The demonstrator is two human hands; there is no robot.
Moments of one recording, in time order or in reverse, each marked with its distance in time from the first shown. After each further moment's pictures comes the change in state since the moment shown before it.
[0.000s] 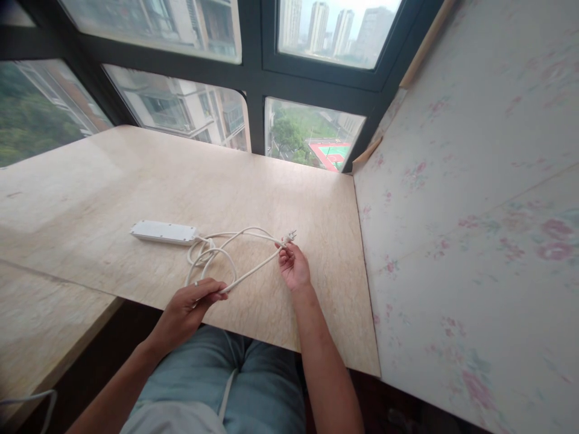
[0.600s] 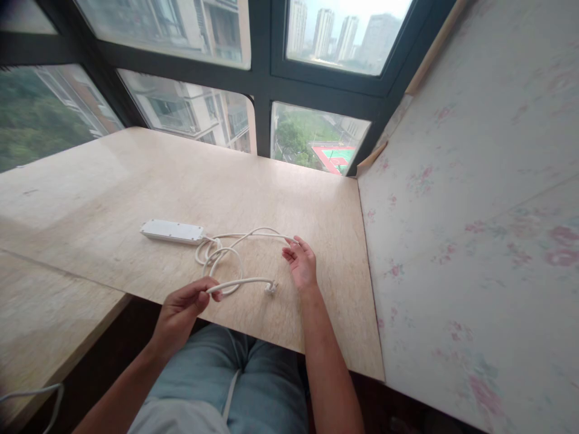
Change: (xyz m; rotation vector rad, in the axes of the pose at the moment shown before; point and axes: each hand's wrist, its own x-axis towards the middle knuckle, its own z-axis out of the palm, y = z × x) left_hand -0.012 0.000 -0.001 -0.395 0.180 -0.169; right_hand -0.006 0.001 0.005 -0.200 0.006 -0.245
